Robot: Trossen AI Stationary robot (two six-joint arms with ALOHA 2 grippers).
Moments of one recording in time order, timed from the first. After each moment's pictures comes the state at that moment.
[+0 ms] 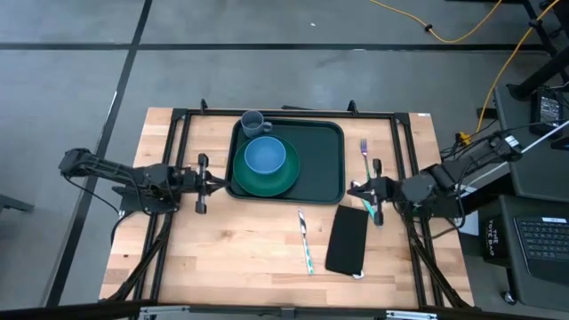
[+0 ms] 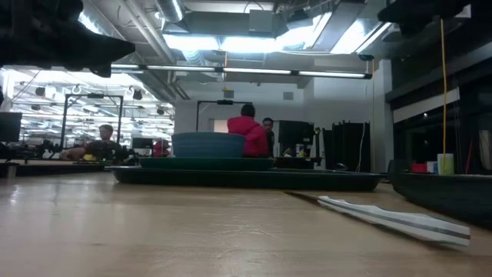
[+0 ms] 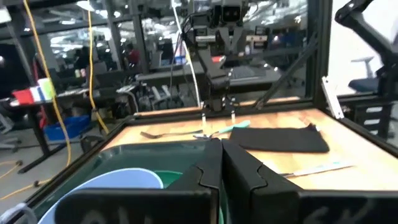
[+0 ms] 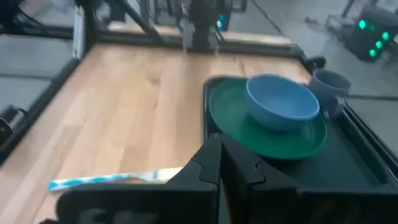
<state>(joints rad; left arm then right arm) -0.17 0.30 0.01 0.37 -0.25 0.12 0.47 0.75 0.62 -0.27 0.52 0.11</state>
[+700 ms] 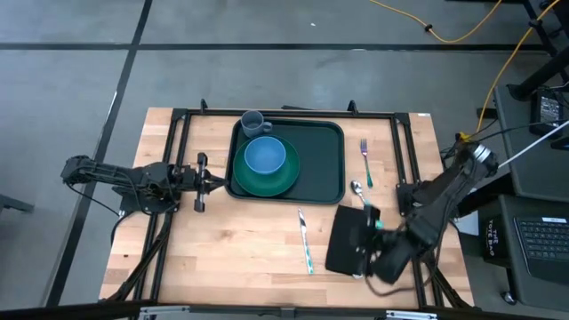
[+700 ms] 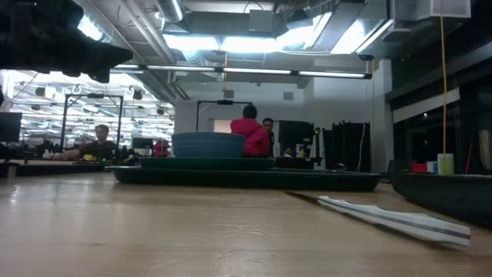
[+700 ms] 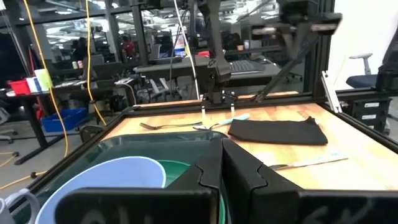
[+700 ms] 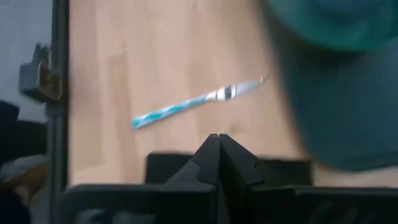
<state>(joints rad) -0.11 0.20 0.01 0.23 -0.18 0.09 0.81 1.47 1.28 -0.95 0.58 0.90</state>
